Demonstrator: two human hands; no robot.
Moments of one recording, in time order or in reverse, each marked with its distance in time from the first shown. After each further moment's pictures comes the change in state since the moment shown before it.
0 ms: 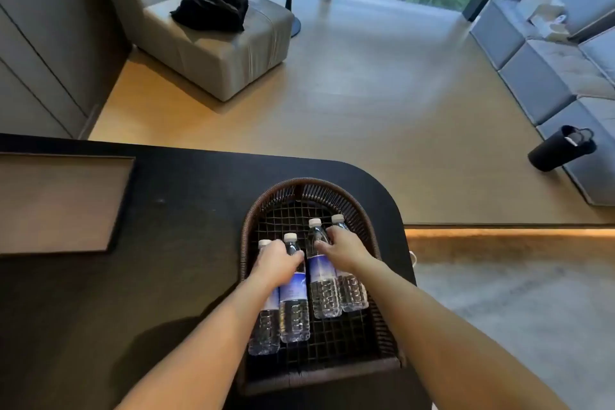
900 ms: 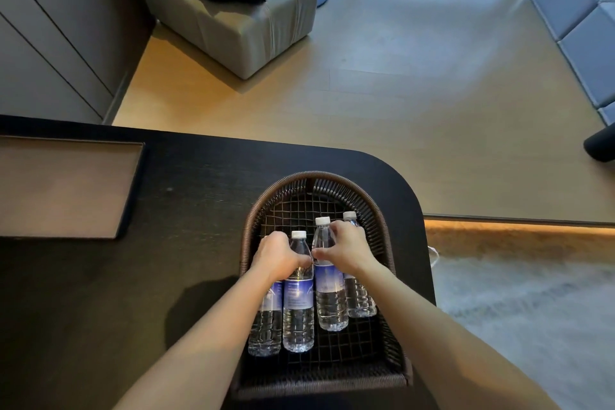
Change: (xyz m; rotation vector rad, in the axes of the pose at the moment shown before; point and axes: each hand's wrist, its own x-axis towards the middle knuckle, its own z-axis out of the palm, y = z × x) left_hand 0.009 0.014 -0.012 0.050 -0.038 -0.107; right_hand 0.020 0.003 0.004 0.009 0.025 -0.074
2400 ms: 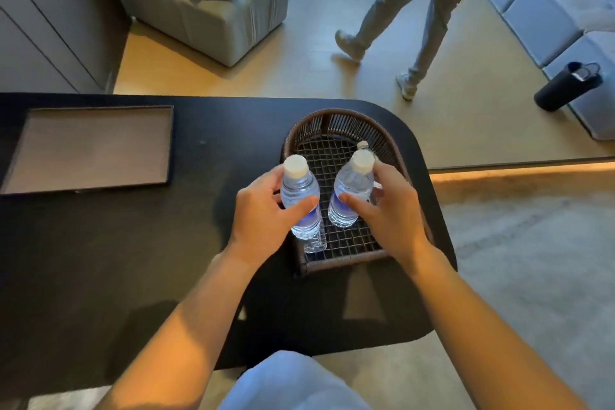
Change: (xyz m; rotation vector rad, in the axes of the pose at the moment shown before) left_hand -0.201 -0.112 -0.074 -0.432 0.402 0.772; right_hand -0.244 -0.093 0.020 0.242 0.526 -0.352
